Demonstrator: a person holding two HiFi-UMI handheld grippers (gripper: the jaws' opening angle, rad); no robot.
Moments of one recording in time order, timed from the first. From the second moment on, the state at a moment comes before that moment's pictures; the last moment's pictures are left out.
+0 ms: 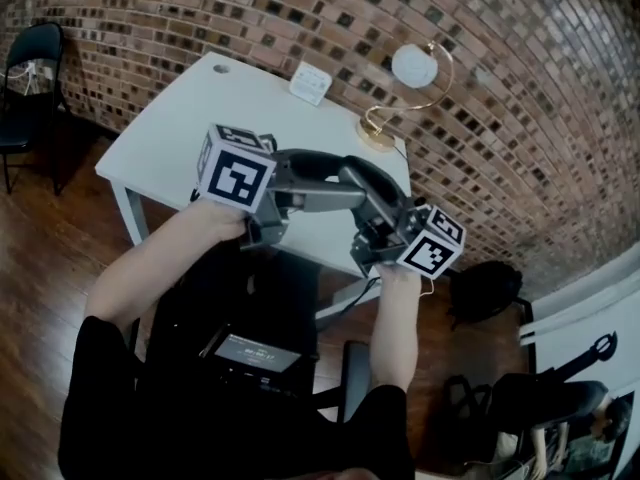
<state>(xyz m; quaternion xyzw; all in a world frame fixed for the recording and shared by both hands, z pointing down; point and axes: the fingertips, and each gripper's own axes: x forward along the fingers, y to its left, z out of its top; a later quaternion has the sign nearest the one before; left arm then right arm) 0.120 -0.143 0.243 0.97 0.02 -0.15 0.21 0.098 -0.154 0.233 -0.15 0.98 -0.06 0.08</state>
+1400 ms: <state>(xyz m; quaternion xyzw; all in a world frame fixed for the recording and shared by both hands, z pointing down) 0.123 -0.075 0.243 0.97 0.05 -0.16 0.16 0.115 -0.074 0.228 -0.12 0.98 0.01 0.13</state>
